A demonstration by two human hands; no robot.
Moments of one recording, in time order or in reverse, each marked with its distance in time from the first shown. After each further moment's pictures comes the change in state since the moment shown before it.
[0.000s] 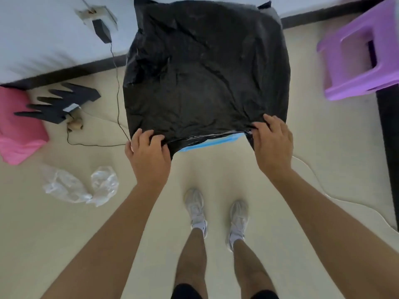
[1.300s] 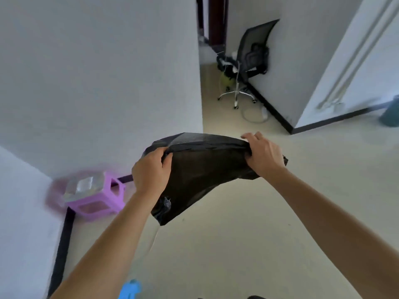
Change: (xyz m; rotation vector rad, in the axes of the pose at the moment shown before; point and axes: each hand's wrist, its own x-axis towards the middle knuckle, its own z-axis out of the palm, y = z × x) left_hand -0.425 0.461 -0.370 -0.467 -0.038 1.754; right_hand -0.644 0.137 -0.463 -0.088 0.578 1.390
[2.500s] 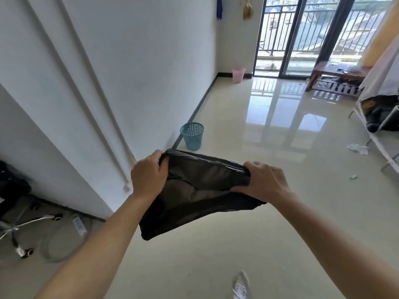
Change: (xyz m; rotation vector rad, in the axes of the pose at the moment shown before) left_hand 0.282 1.010 0.572 -0.640 -0.358 0.762; right_hand 0.104 0.964 -0.183 -0.257 0.128 0.841
